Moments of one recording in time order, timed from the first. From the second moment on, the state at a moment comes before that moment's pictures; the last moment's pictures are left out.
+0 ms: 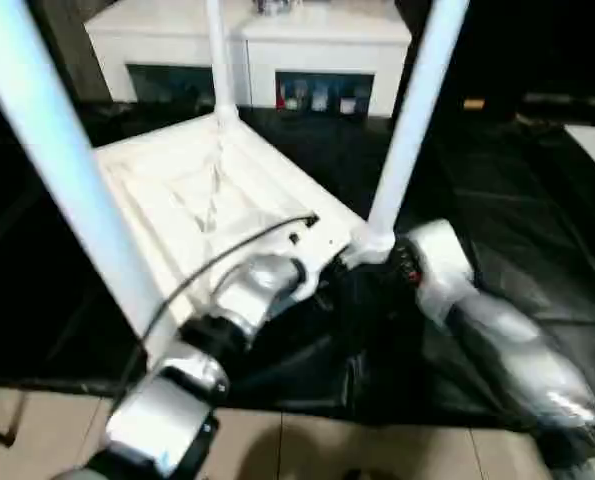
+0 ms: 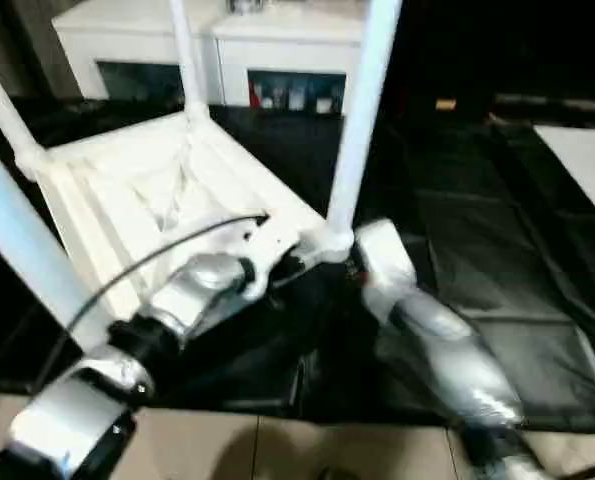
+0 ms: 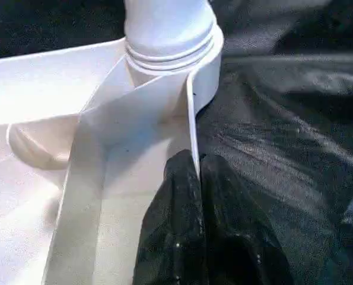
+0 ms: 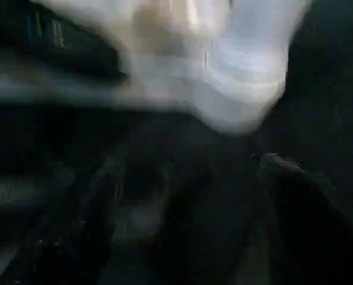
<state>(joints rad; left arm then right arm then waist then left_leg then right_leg) -0.76 0.07 -0.33 0.85 0.09 0.14 -0.61 -0.18 -0.44 0.11 0.09 0.11 0.38 0.57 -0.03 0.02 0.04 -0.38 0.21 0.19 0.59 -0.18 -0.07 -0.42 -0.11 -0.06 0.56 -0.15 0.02</state>
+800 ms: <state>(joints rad) -0.69 0.16 -0.42 0.77 0.06 -0.12 -1.10 -0.06 -0.61 0.04 -0.05 0.20 0.35 0.79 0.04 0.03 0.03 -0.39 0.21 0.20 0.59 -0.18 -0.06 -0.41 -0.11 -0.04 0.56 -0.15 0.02</state>
